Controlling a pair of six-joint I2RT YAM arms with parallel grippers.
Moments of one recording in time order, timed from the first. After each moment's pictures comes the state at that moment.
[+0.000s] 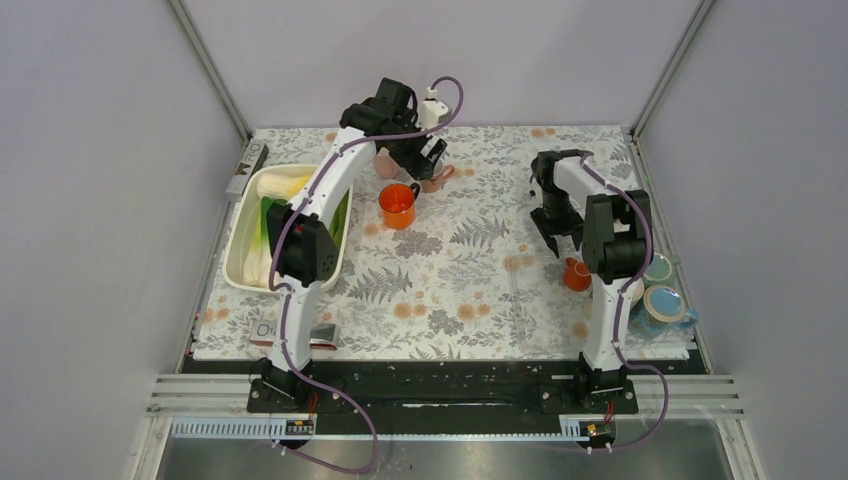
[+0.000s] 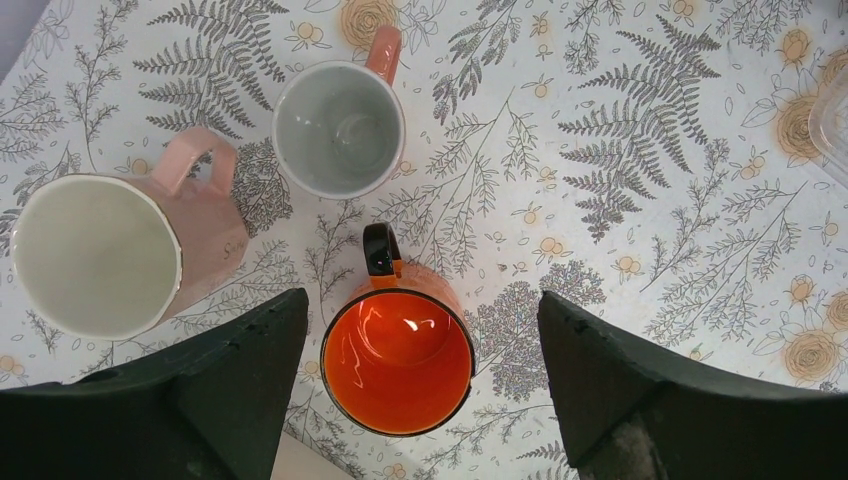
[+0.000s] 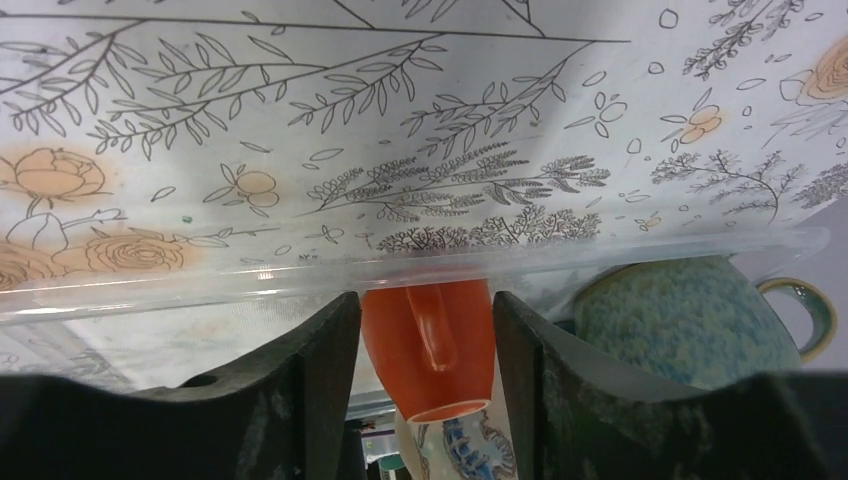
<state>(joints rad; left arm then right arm) -0.43 2.24 2.35 -1.00 0.31 0.37 0.14 2.15 1.66 -1.21 0.25 -0.12</state>
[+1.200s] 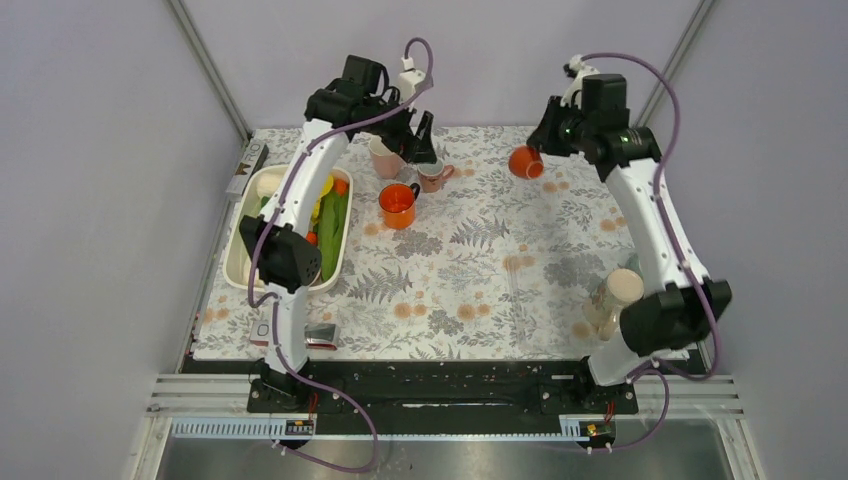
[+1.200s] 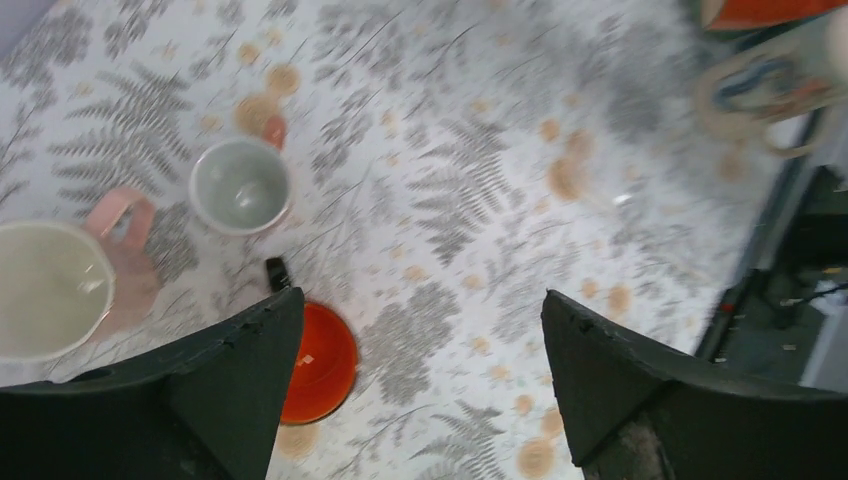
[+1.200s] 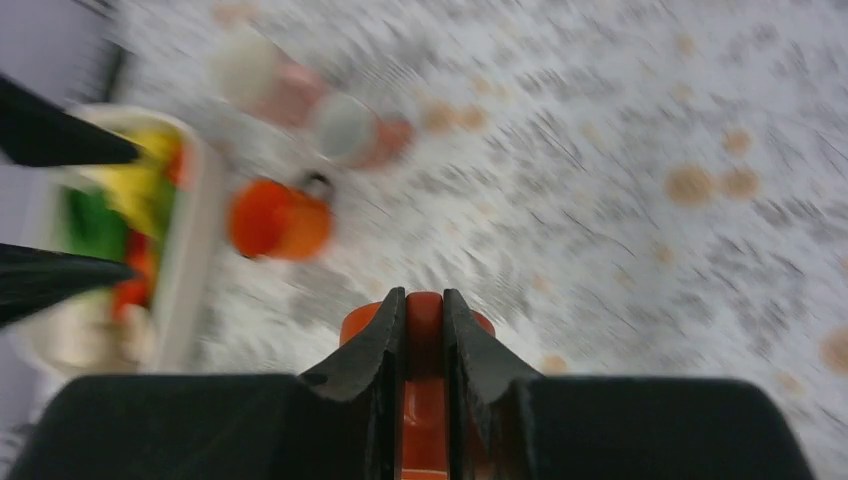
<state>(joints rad) -0.37 2.14 2.38 -1.04 0.59 0.26 0.17 1.69 1.81 -0.86 -0.15 0.18</state>
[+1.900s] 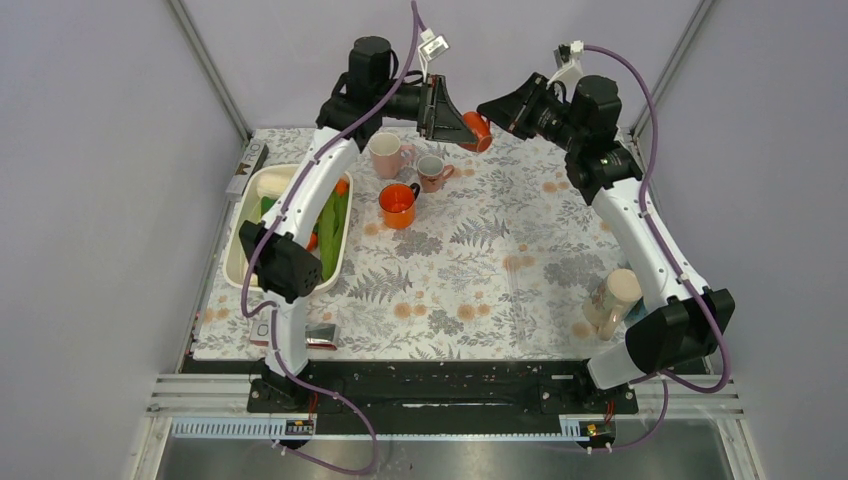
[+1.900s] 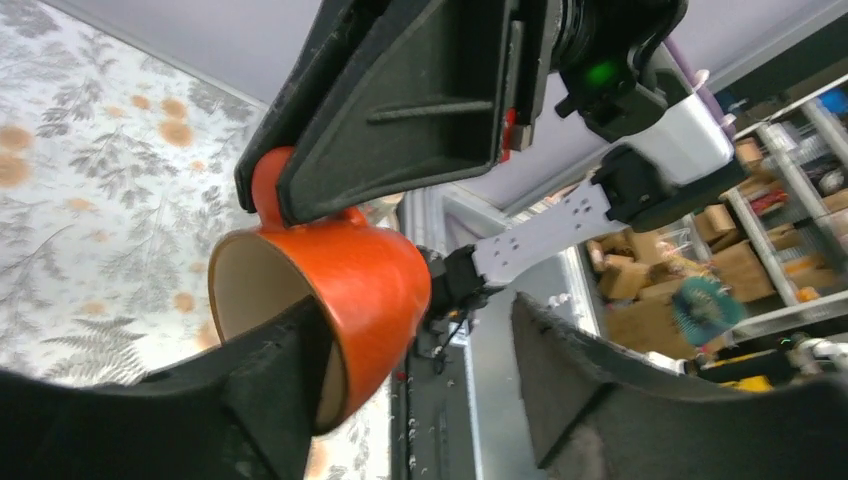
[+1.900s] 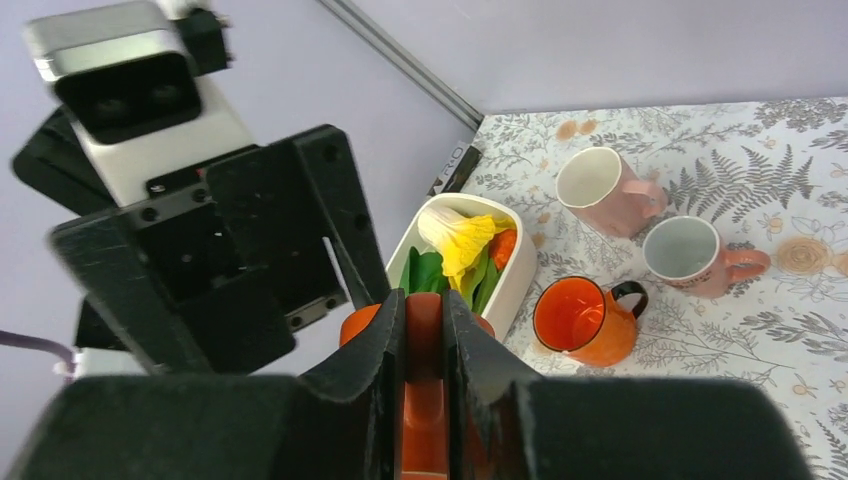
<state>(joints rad) -0.45 2.04 2.33 -0.47 1.23 -0.48 0.28 1.50 1.58 -0.10 -0.47 0.76</state>
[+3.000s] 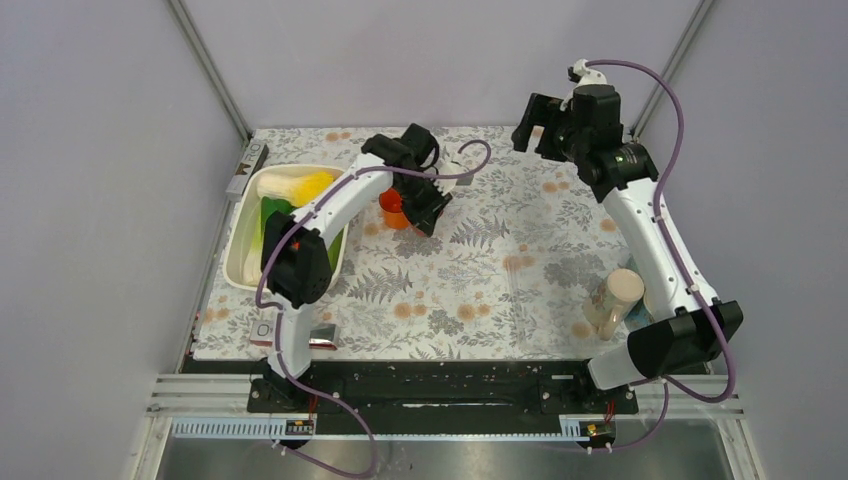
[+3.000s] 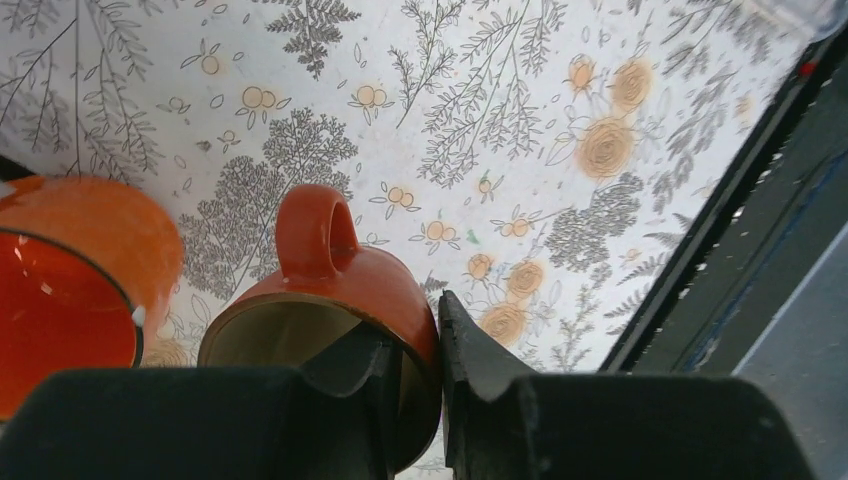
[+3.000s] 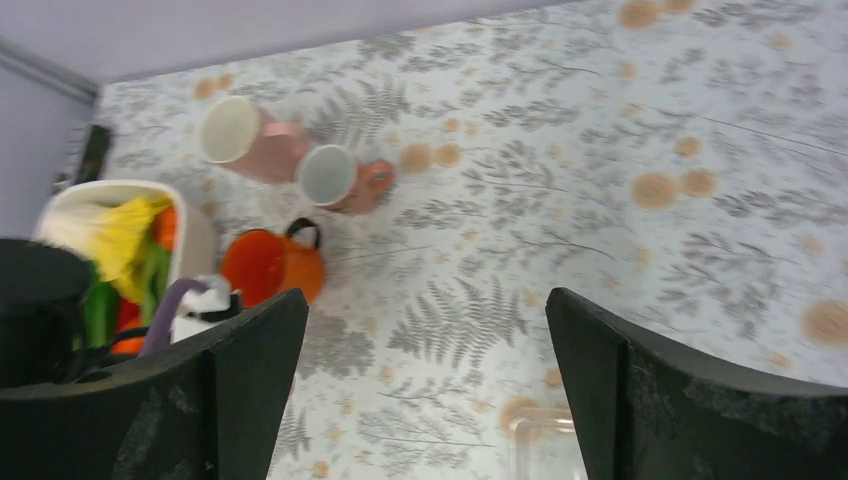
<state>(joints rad) -0.55 2.03 1.99 -1.18 0.48 0.40 0.28 1.46 1.63 -0.57 -0.02 0.39</state>
